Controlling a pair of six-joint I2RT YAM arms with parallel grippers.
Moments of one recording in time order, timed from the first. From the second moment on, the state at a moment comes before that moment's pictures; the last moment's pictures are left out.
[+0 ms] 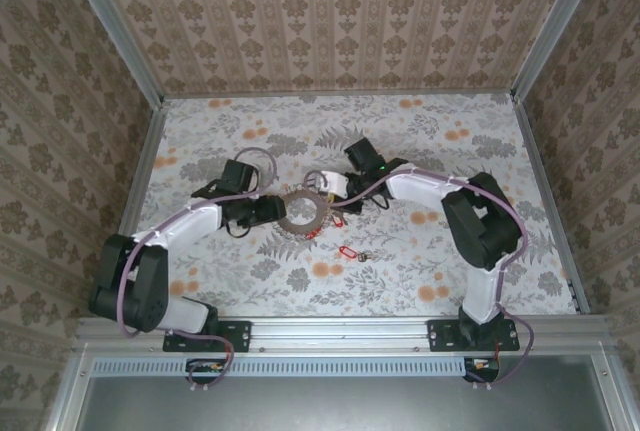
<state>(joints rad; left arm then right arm) -0.40 1.41 0.77 -0.44 0.26 -0.49 0.55 1.87 1.22 -0.36 -0.41 -0.79</state>
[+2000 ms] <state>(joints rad) -0.36 1.54 0.75 -0.37 0.34 -0.52 0.68 2.06 1.40 -0.56 -0.27 -0.80</state>
